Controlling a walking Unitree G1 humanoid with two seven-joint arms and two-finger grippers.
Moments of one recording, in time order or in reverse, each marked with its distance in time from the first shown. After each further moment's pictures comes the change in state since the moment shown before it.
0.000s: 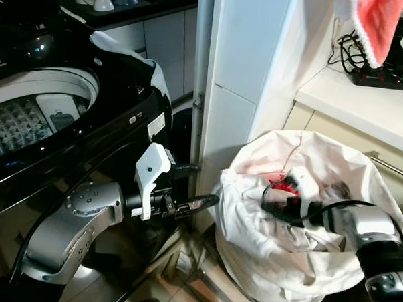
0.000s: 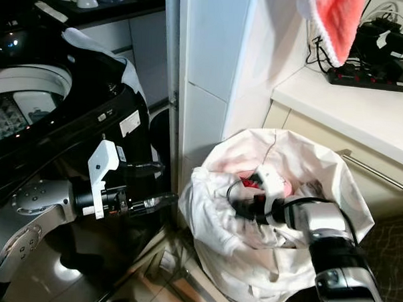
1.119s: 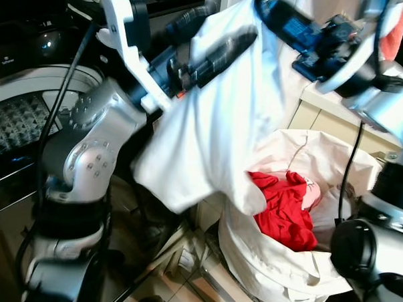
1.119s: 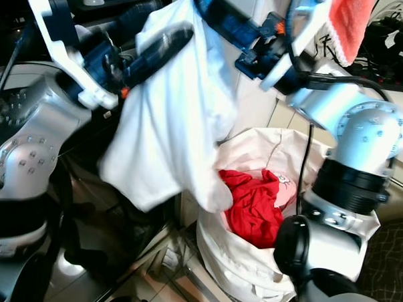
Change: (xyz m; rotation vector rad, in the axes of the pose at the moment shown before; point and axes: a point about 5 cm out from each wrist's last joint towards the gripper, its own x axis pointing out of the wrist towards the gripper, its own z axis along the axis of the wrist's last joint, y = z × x) left arm 0.019 0.024 0.141 0.031 -0.631 0.007; right arm -0.115 0.159 0.188 -0.105 -0.822 0.745
